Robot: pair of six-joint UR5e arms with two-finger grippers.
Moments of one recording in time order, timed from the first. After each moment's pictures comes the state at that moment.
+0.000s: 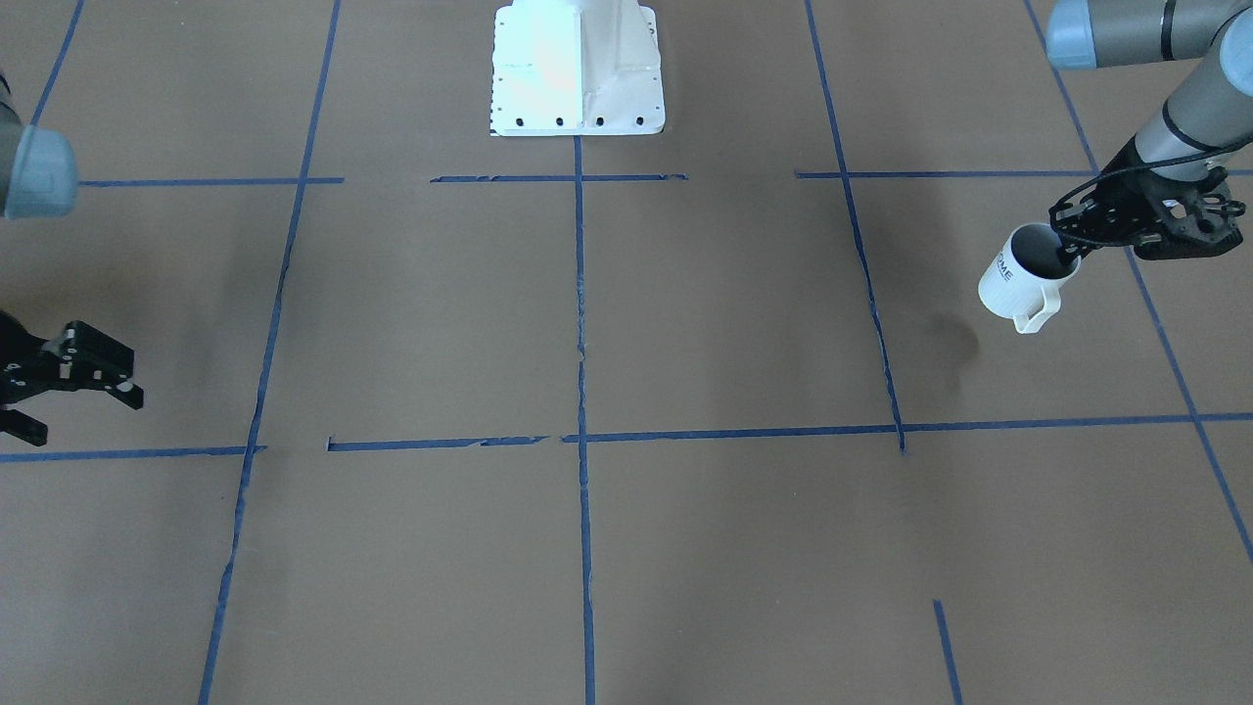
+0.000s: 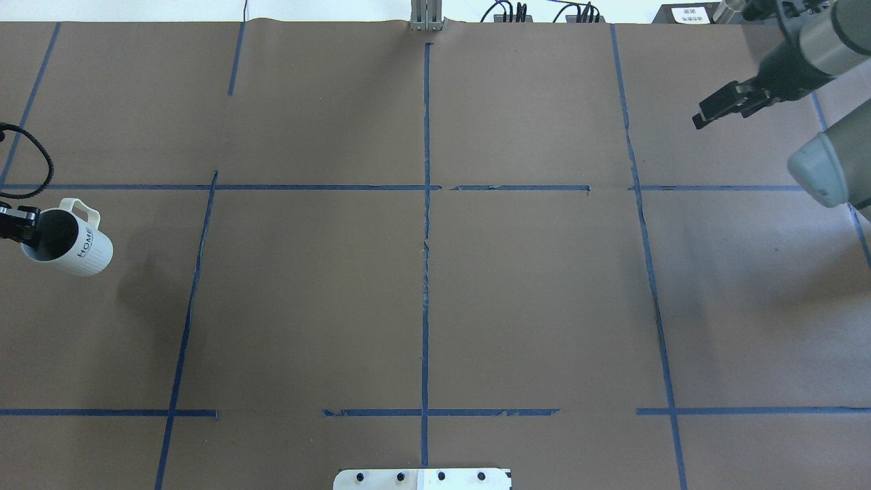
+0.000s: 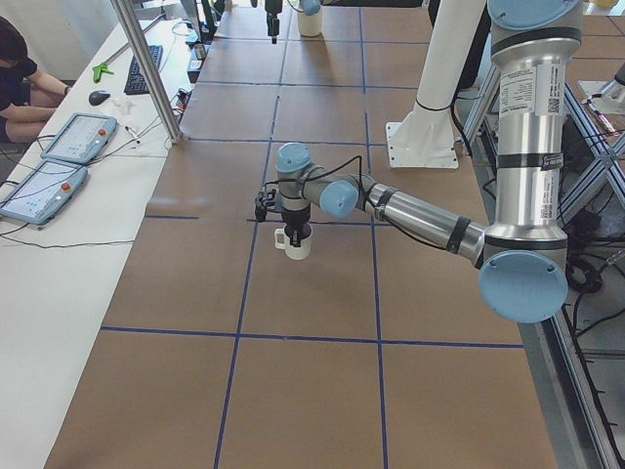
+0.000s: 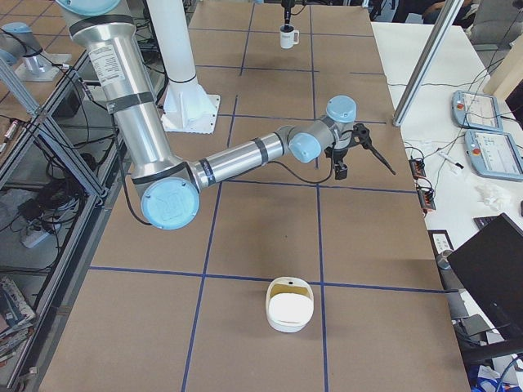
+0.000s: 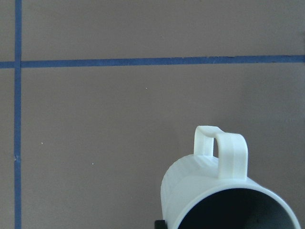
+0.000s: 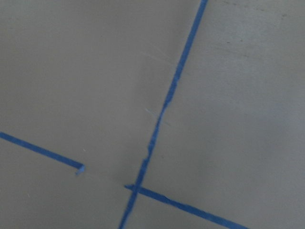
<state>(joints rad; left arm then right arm) -1.03 -1.51 -1.94 -1.71 -2.17 -0.70 1.19 -1.27 1.62 -1.32 2.34 0.35</state>
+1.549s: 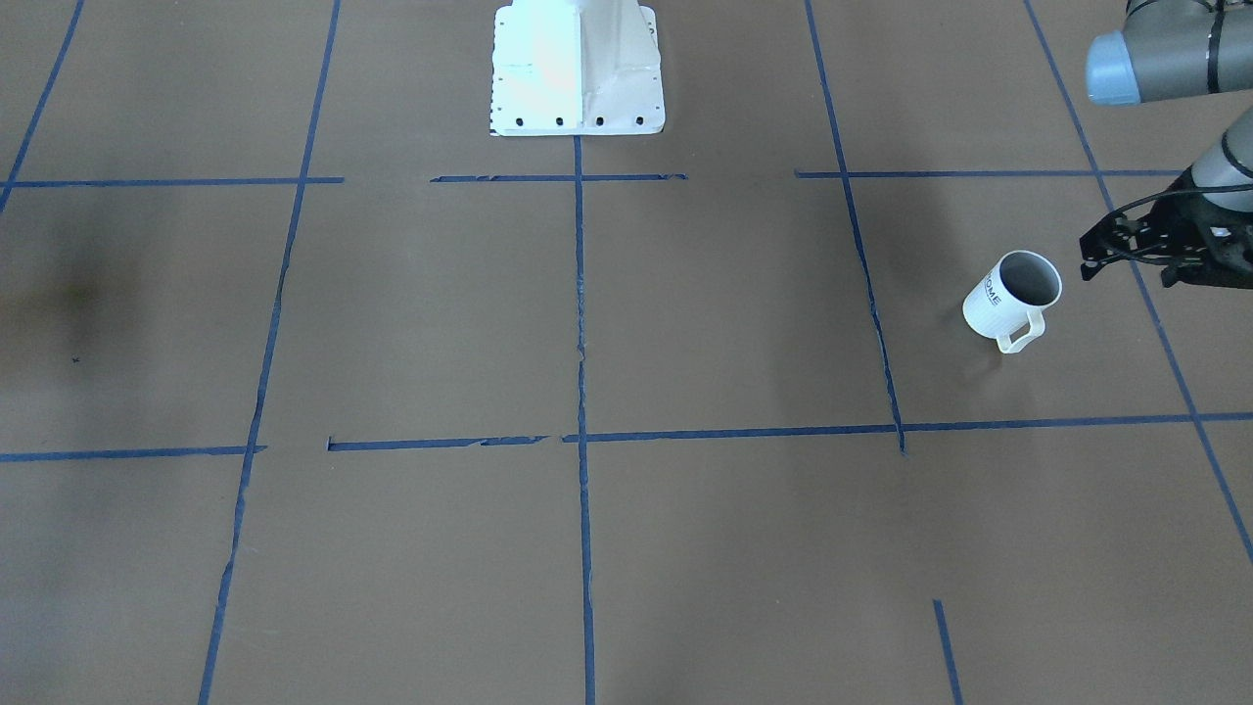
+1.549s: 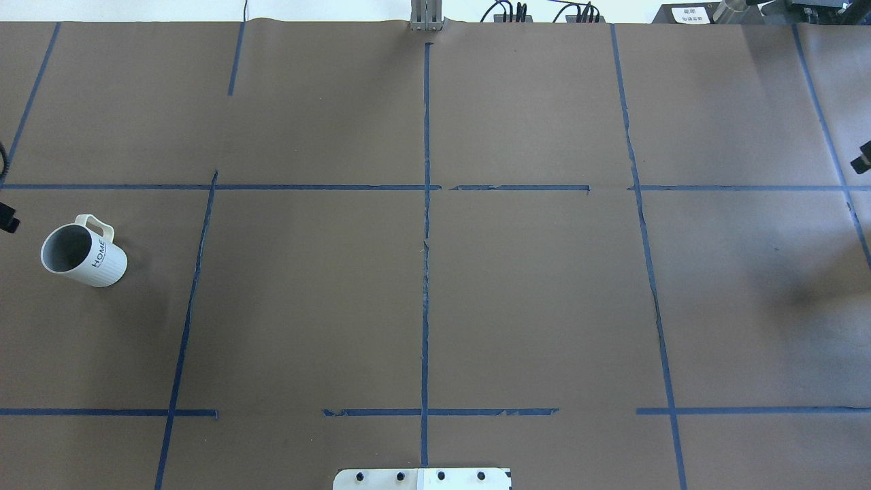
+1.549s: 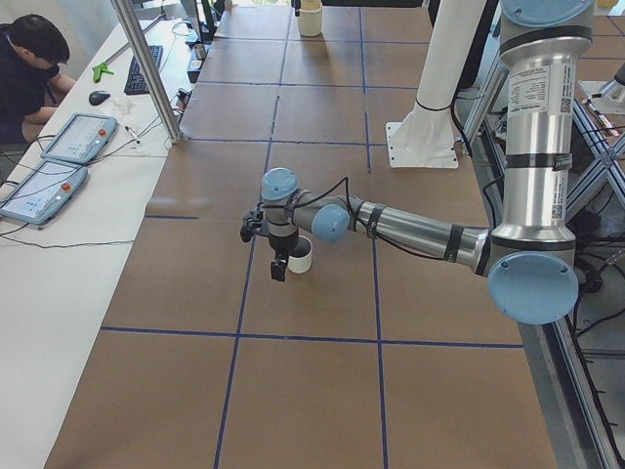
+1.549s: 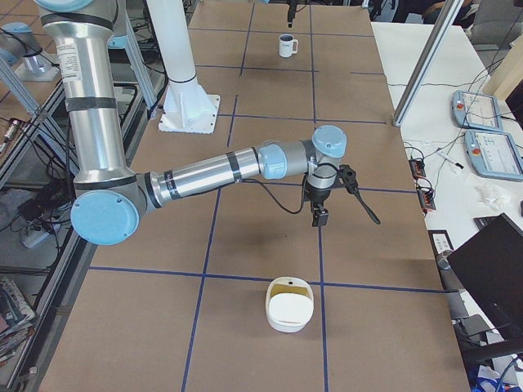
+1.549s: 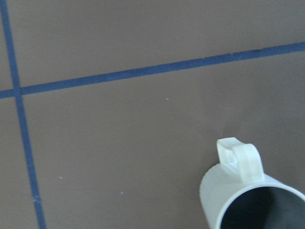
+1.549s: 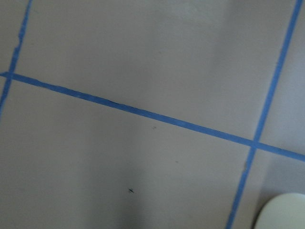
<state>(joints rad) -1.21 -1.52 -1.81 -1.69 -2.19 -0.26 1.40 -1.50 1.77 -1.68 2.30 -0.04</state>
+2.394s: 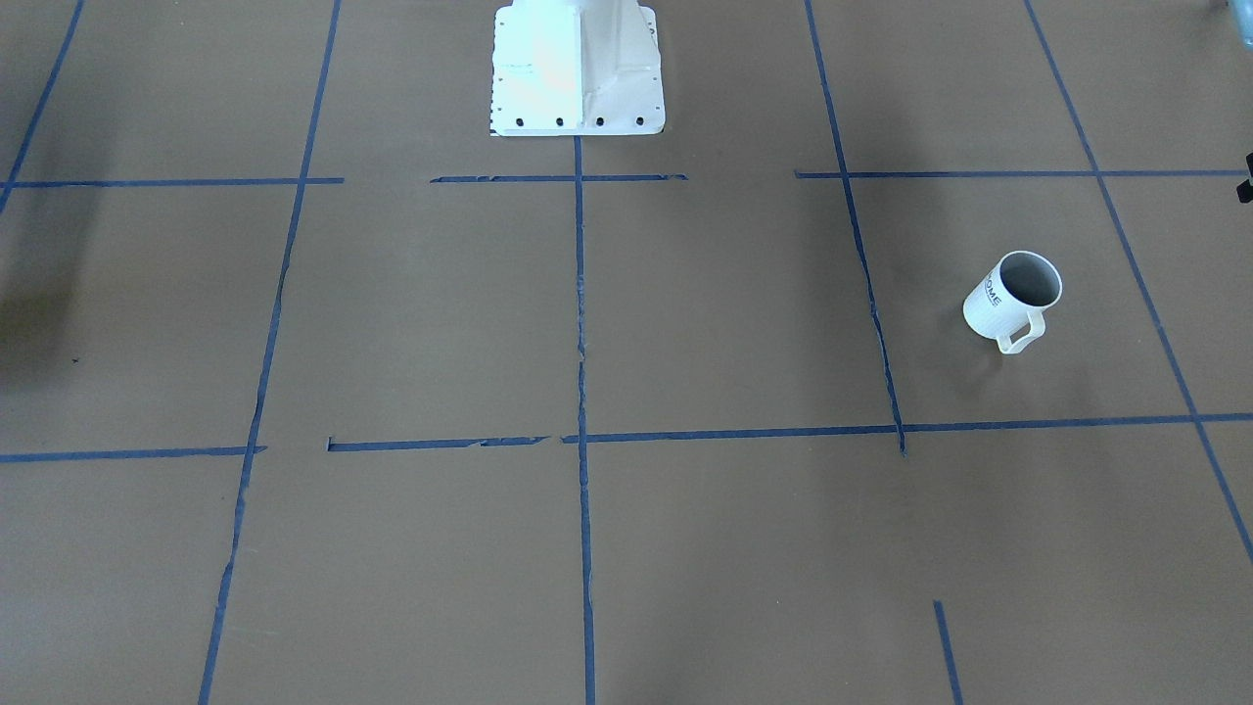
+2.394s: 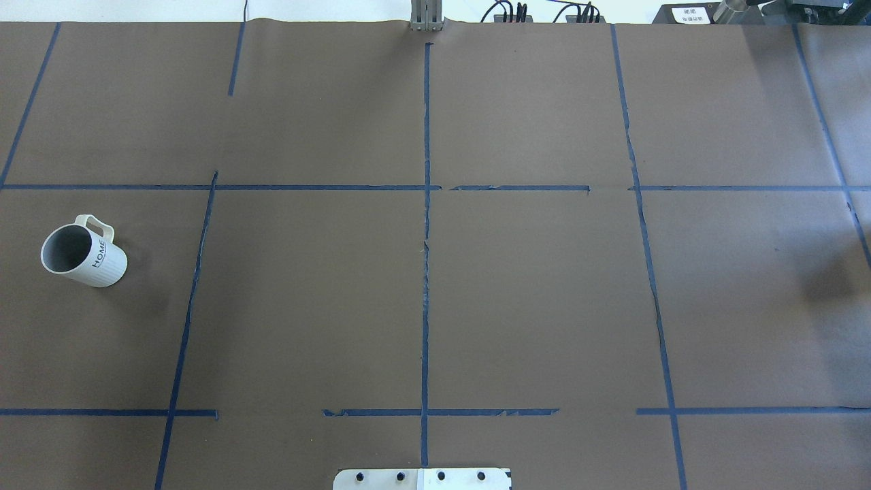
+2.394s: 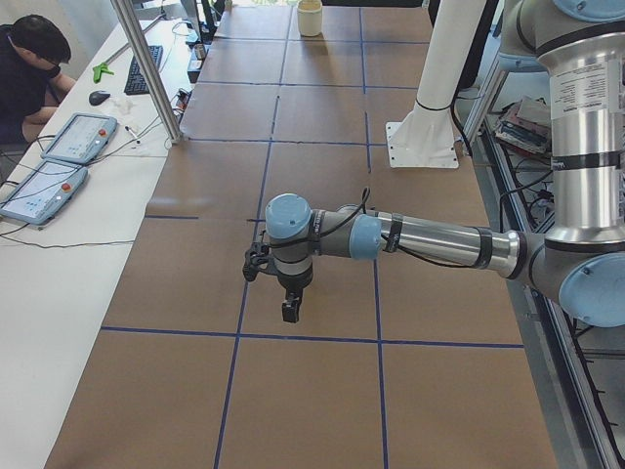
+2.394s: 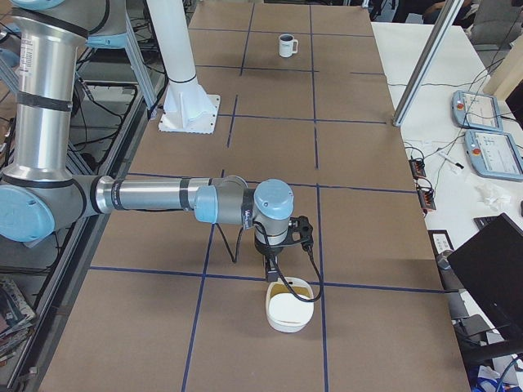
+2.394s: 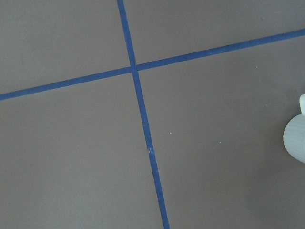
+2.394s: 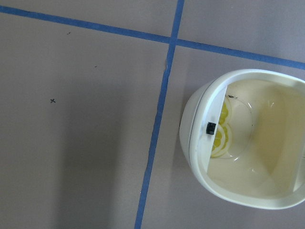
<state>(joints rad) -1.48 -1.40 -1.86 -1.50 -2.30 0.03 1.57 -1.75 1.81 -1.65 2.31 -0.19</state>
